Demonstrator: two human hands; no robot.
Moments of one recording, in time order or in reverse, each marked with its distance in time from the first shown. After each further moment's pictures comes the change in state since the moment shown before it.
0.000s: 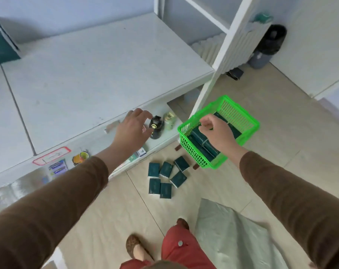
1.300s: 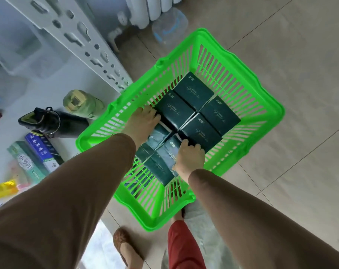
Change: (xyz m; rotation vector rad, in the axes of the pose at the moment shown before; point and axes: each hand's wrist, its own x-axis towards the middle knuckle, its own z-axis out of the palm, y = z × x) left_hand 0.287 0.024 0.551 0.823 -0.688 0.357; right_hand 0.219 0.428 0.160 -0.546 -0.552 0.330
